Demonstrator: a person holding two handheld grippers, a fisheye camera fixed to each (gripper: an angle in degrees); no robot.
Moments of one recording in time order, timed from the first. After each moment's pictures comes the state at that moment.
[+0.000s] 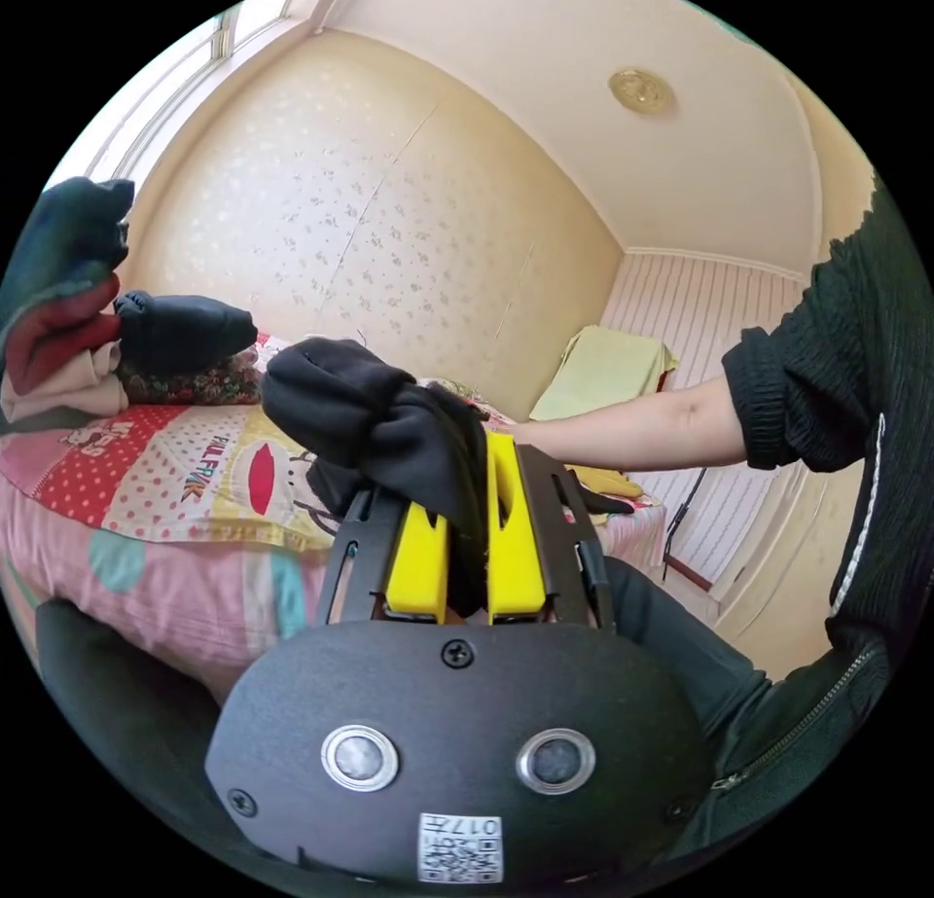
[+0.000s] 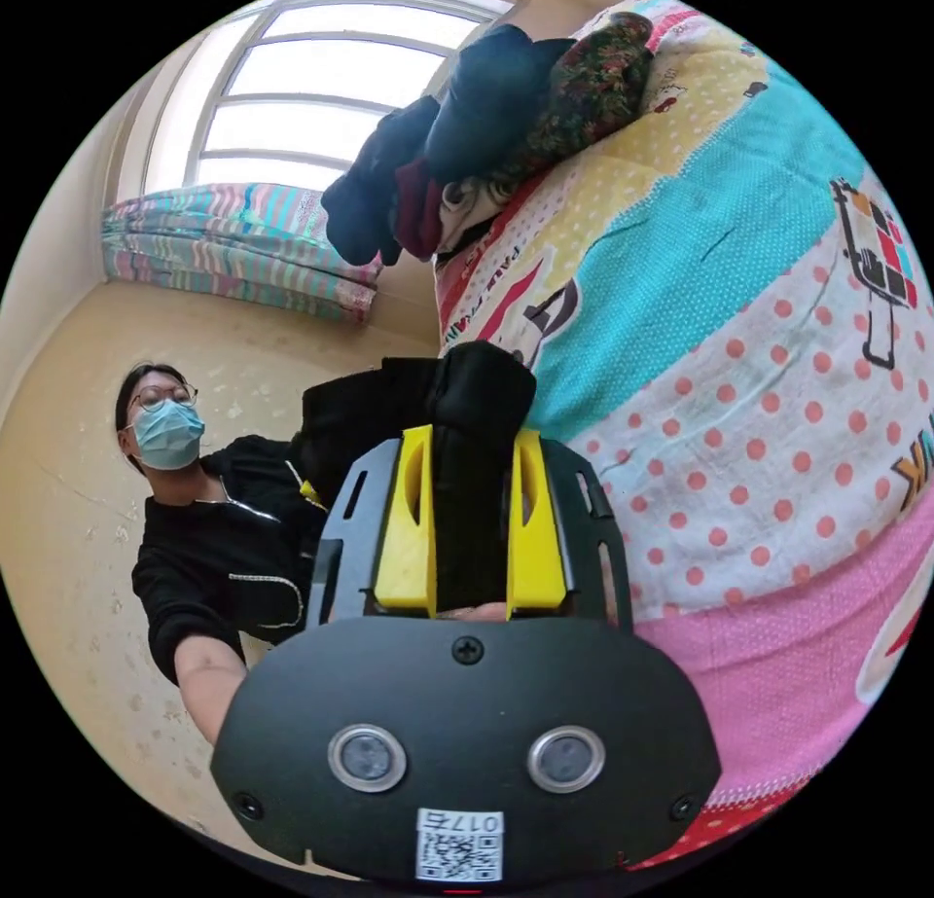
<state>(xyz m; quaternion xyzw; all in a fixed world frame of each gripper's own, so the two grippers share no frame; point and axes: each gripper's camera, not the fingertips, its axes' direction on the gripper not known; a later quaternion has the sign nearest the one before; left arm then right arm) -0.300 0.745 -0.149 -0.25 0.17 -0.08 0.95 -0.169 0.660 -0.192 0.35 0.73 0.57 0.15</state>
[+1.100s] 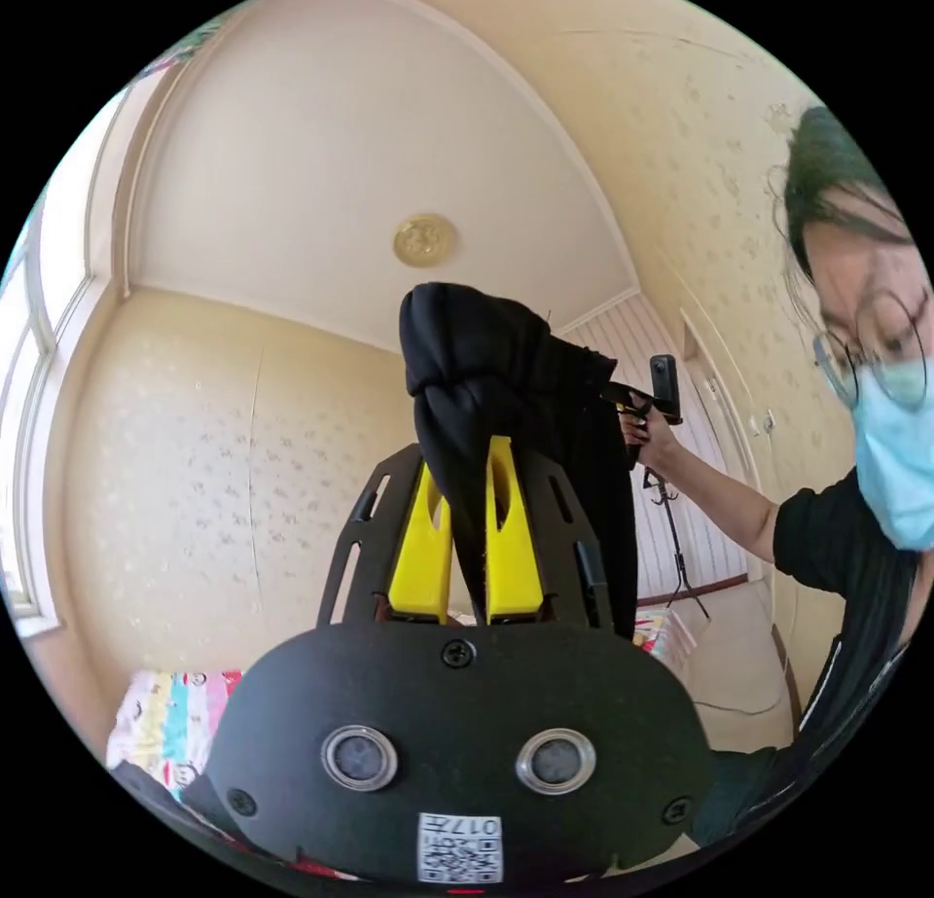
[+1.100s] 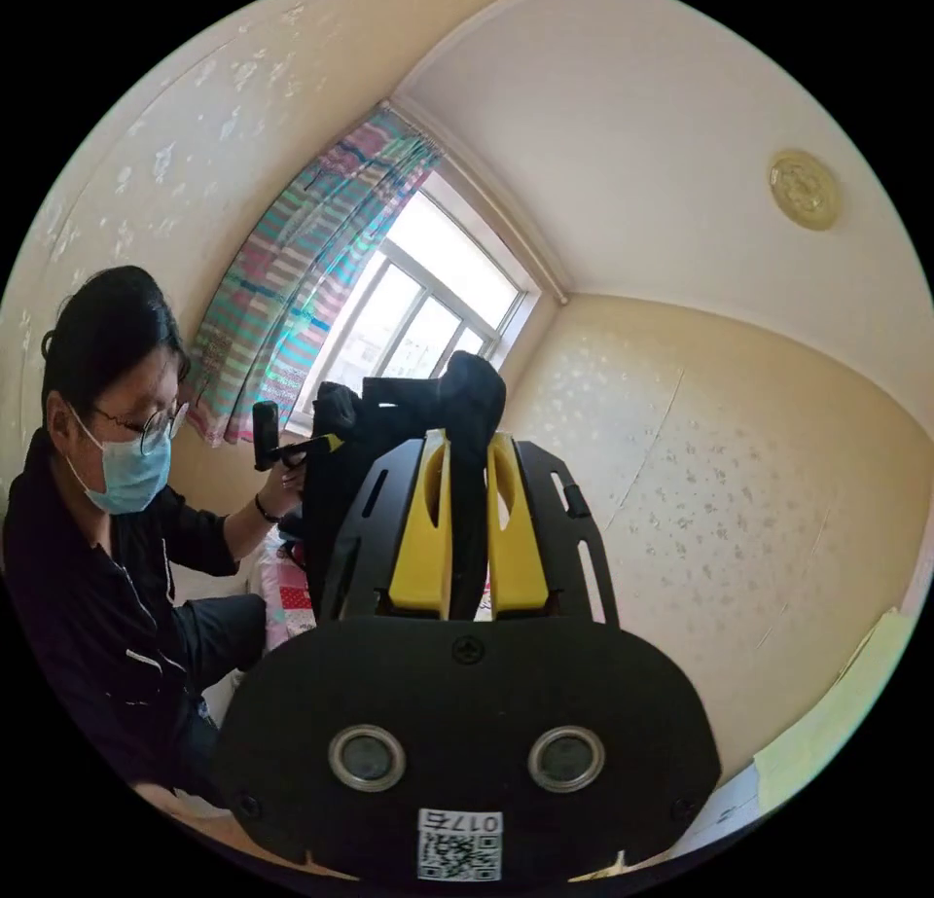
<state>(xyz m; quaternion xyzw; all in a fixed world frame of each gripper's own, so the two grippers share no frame) -0.243 0.242 -0.263 0.07 0.31 0.15 0.94 0.574 -0.121 -0.141 -0.36 0.88 0.18 -0.24</state>
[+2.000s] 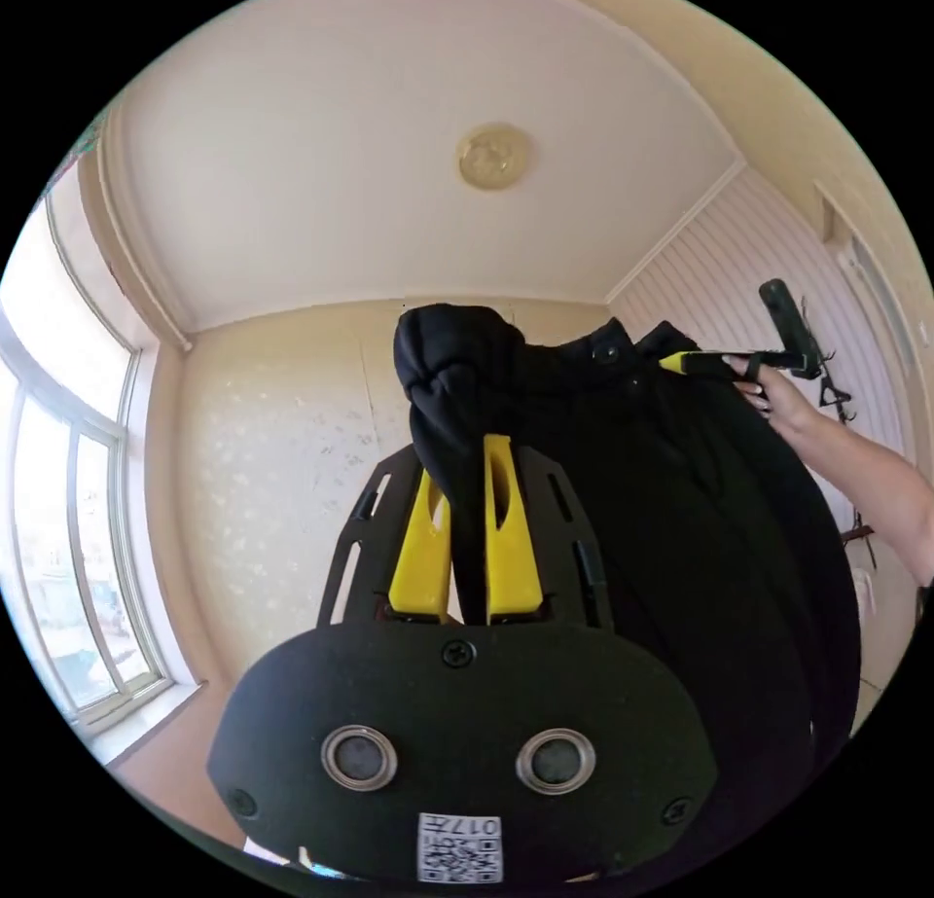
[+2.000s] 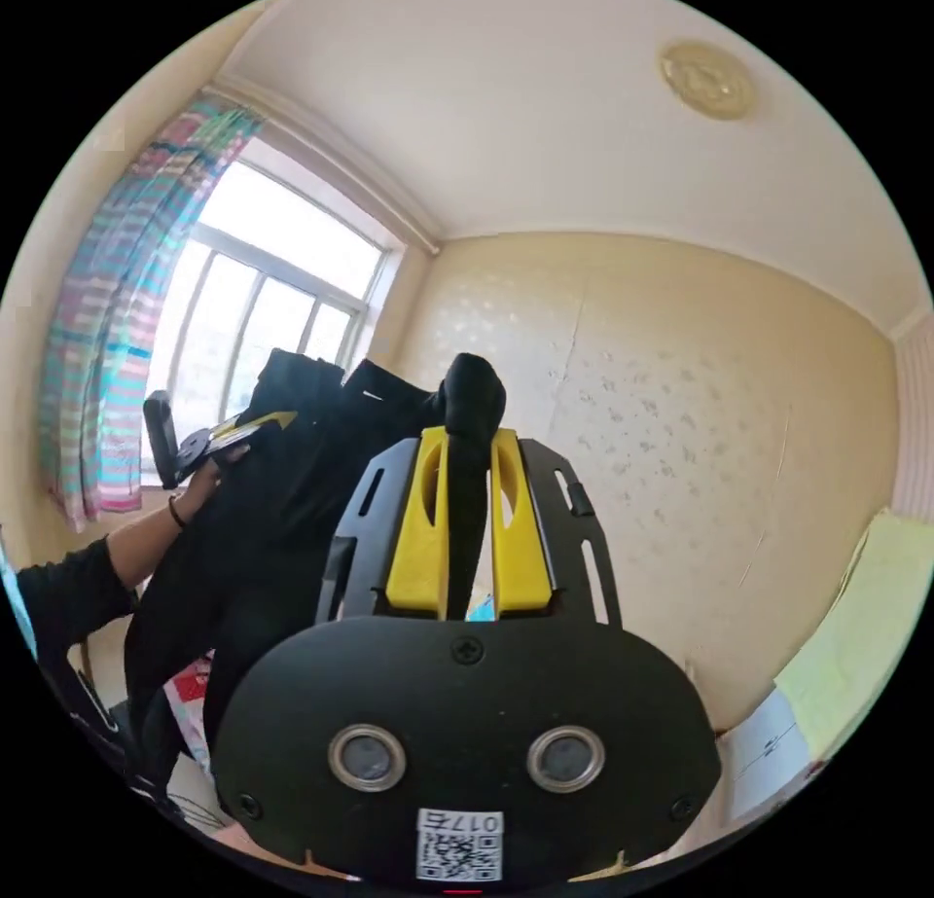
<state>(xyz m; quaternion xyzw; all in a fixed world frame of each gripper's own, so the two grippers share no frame) -0.231 0.088 0.171 -0.04 0.04 0.22 0.97 0.138 -0.321 -0.281 -0.17 0.89 0.16 -0.39</state>
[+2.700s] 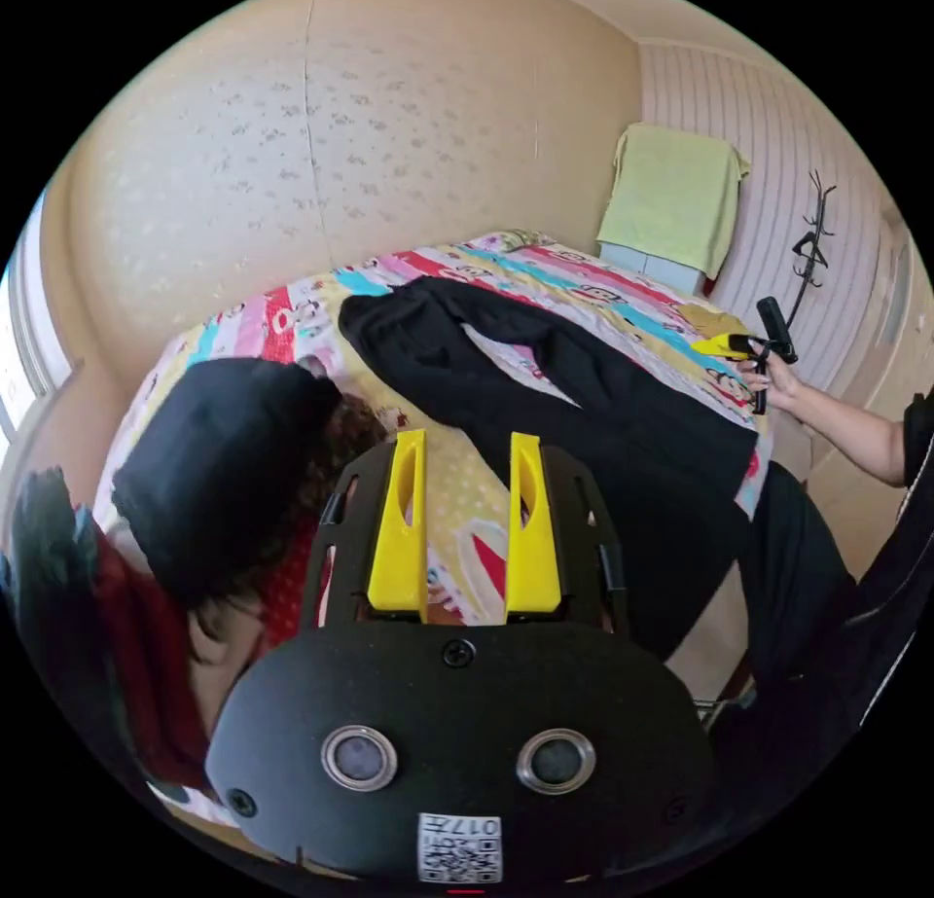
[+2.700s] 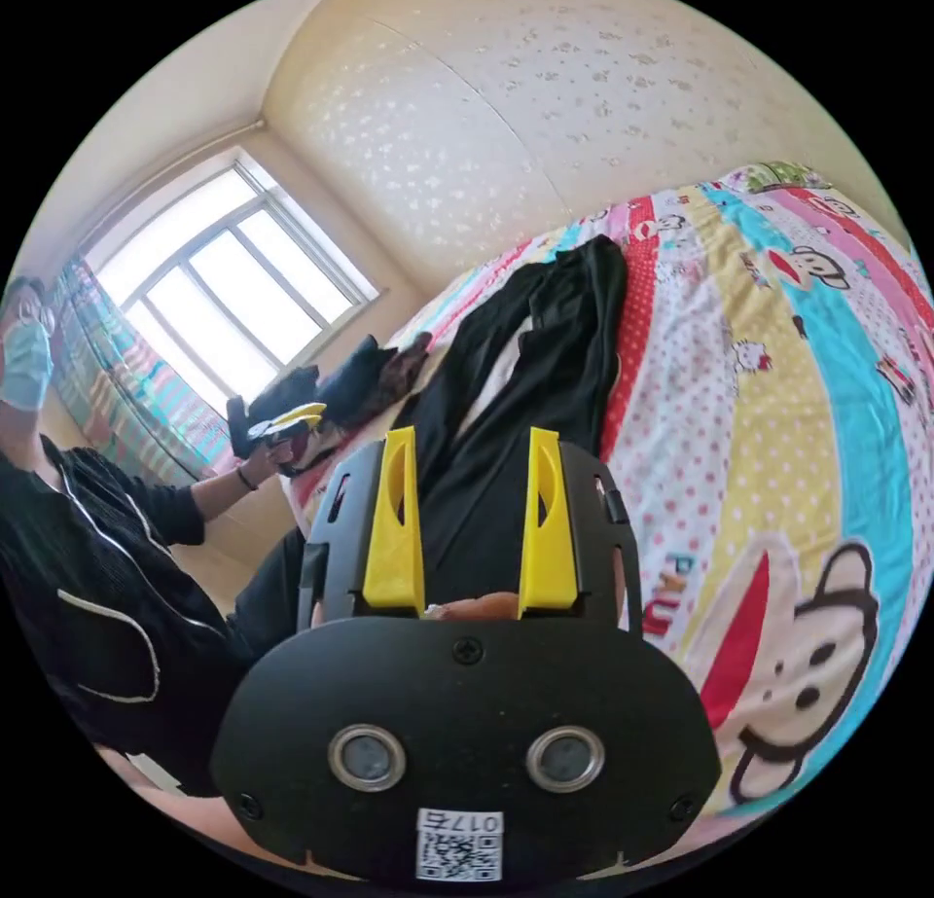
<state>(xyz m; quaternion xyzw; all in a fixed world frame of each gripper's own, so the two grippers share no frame) -0.375 0.562 0.070 -0.48 0.12 0.12 0.86 0.023 0.351 0.099 0.23 0.85 0.34 -0.33</state>
